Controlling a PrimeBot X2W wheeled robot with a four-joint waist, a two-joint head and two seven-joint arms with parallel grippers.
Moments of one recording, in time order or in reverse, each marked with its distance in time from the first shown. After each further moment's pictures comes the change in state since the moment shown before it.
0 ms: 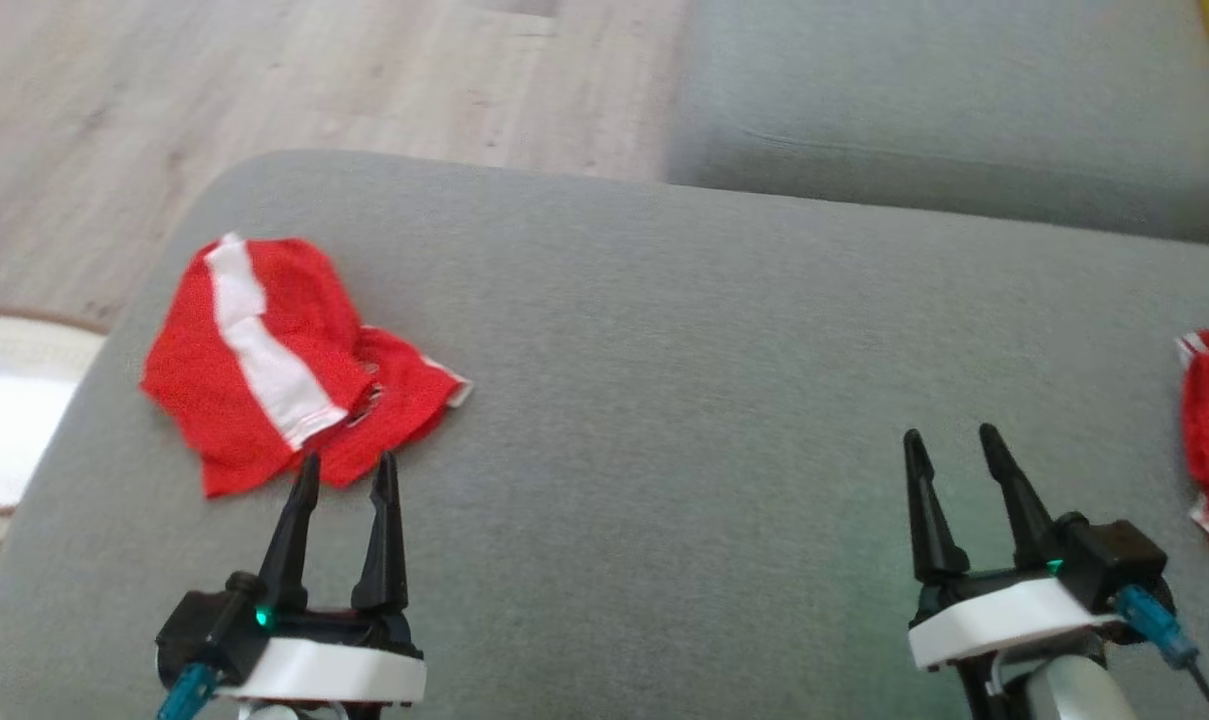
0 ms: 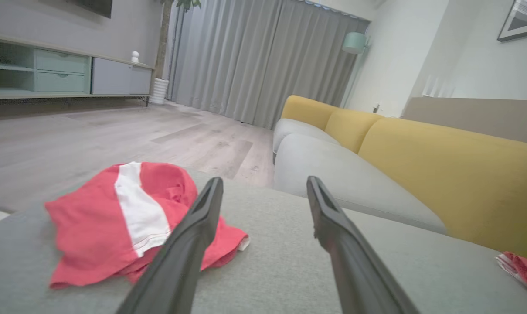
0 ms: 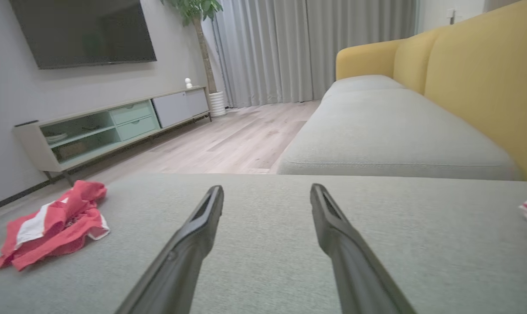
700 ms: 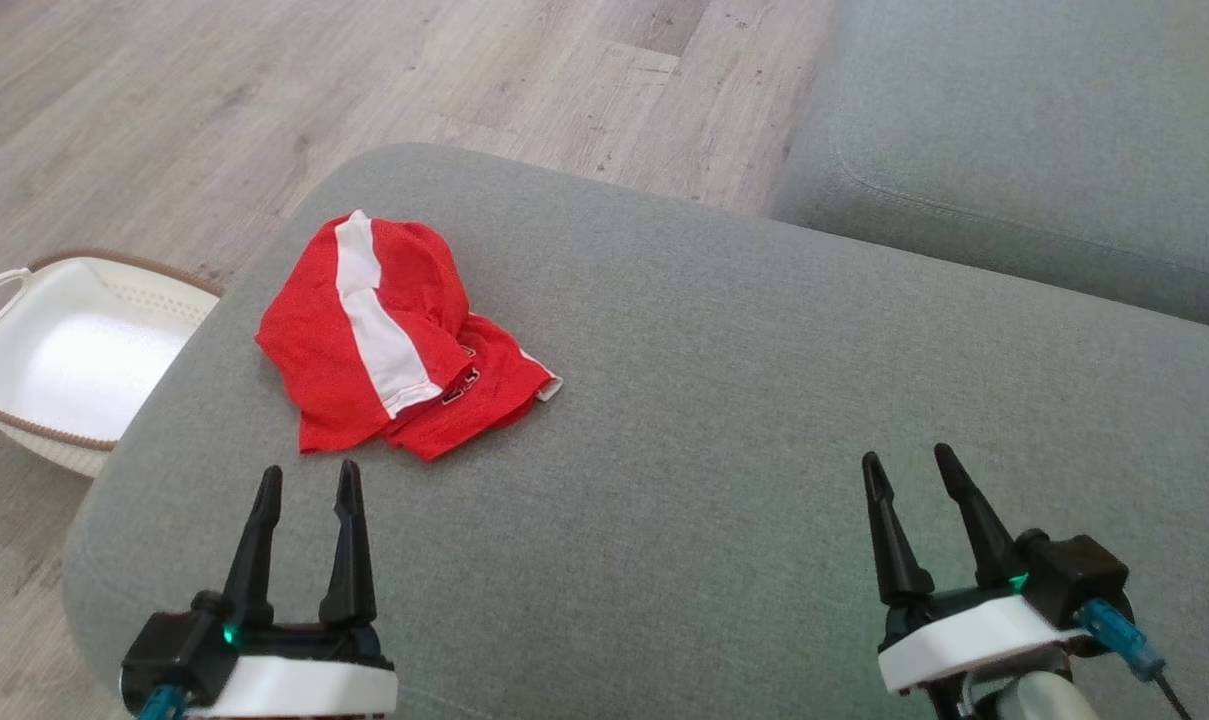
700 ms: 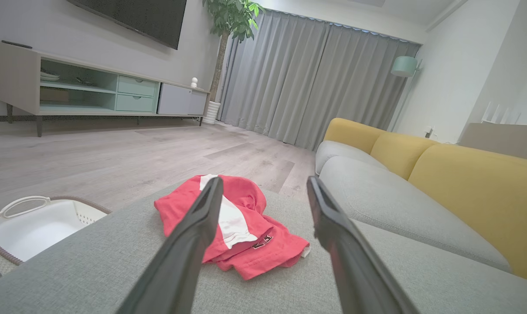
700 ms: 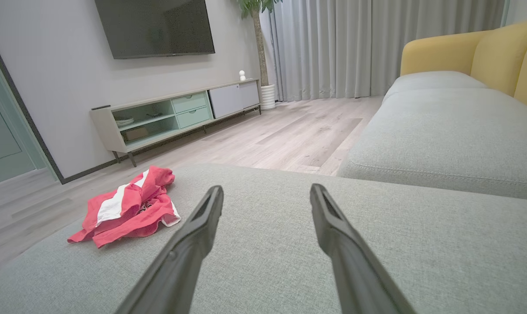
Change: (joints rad) left arm 0.039 0.001 0.061 -0.033 0.030 0.000 0.000; right arm 0.018 0.000 0.072 0.005 0.033 0.000 0.000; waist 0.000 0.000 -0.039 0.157
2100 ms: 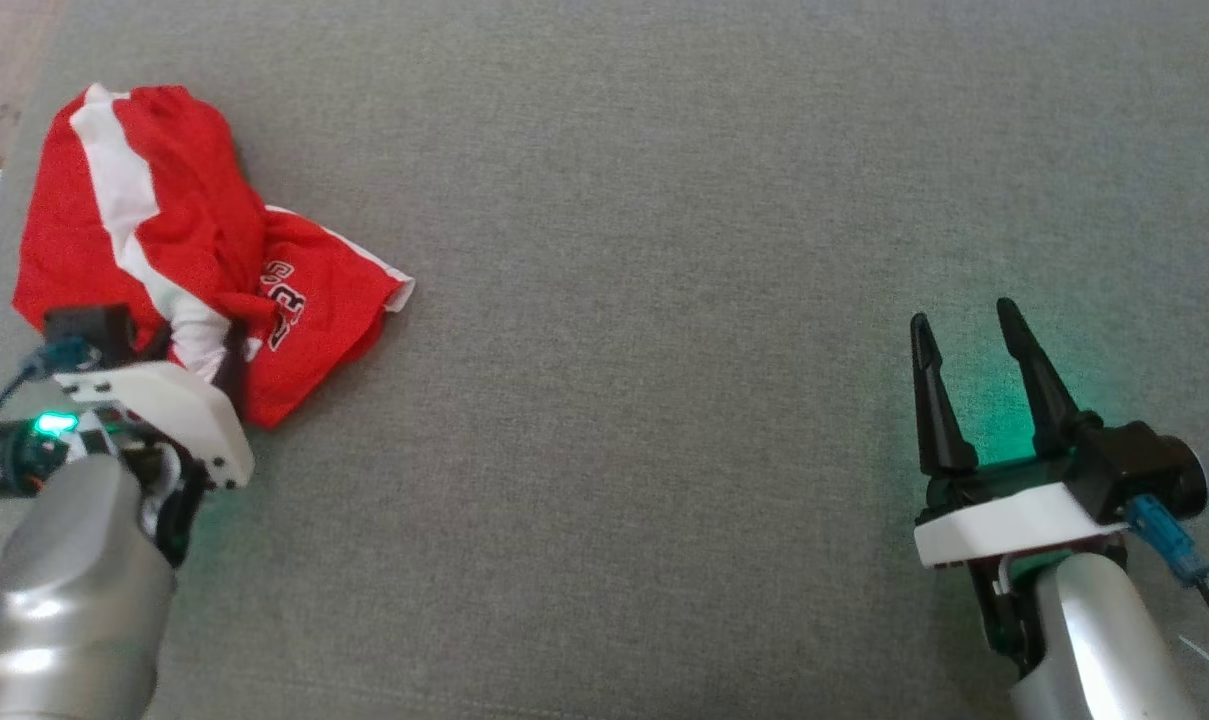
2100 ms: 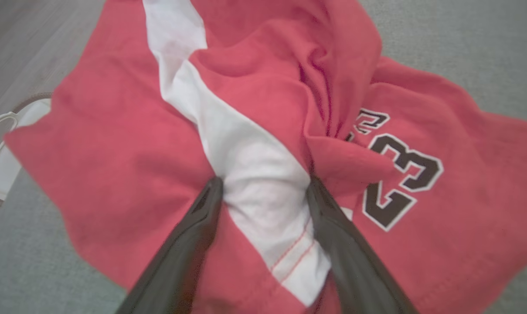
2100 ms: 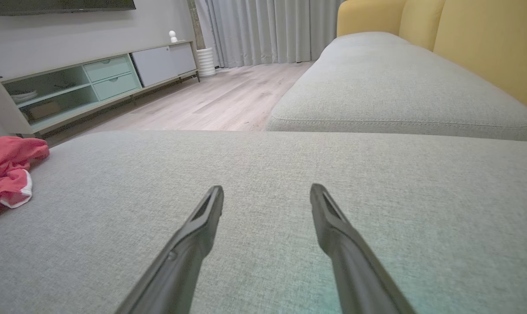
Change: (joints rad) left arm -0.688 0.243 -0.149 0.777 -0.117 0.000 0.369; right arm -0.155 -0.002 -0.095 -0.072 -0.169 0.000 0.000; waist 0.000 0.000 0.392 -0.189
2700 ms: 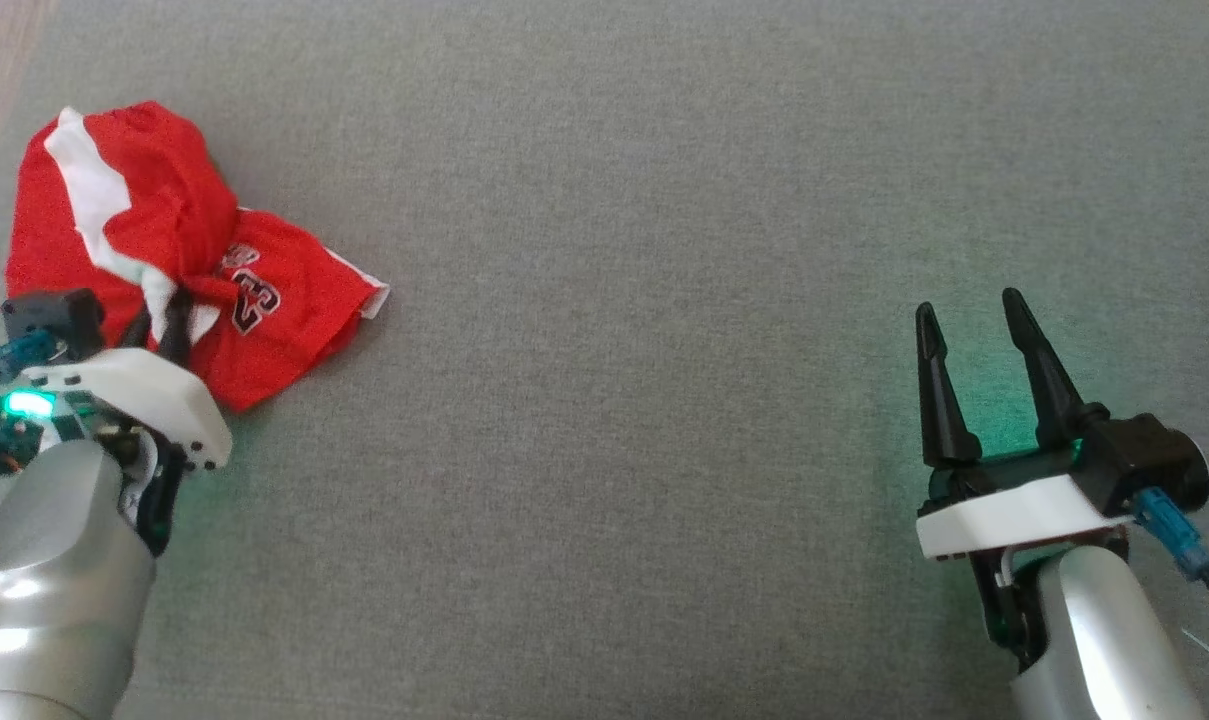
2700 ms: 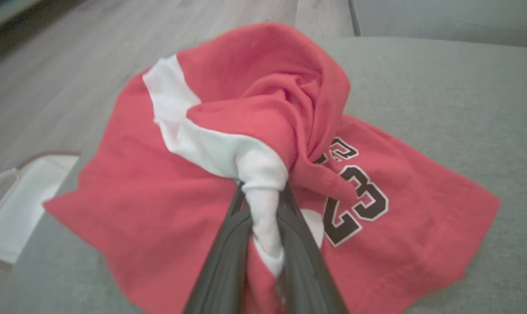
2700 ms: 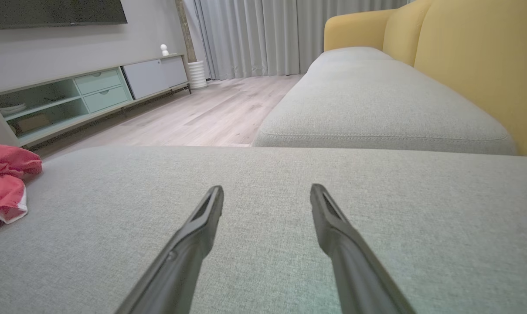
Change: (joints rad) left arm -0.069 0.045 -0.128 0.081 -0.137 0.000 -0.144; right arm -0.015 0.000 -0.004 -0.001 0.012 0.000 0.000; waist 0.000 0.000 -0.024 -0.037
